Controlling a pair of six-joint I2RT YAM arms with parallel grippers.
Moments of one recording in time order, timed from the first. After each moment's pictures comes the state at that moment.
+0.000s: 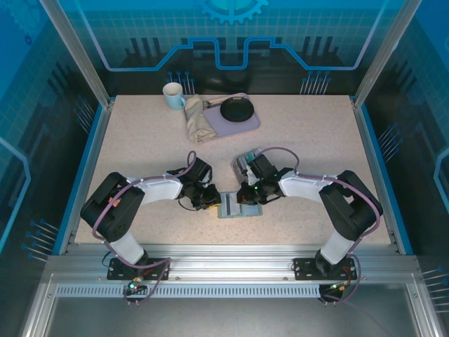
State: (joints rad) left arm -0.56 1.67 0.80 -0.29 0.41 -0.90; right arm 0.64 1.68 0.85 -0.29 -0.45 0.69
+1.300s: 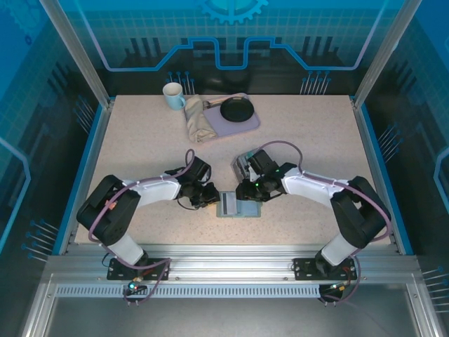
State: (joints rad) left arm -0.56 1.62 0.80 -0.31 0.35 -0.90; right arm 0.64 1.59 0.93 -0.48 -0.32 0.65
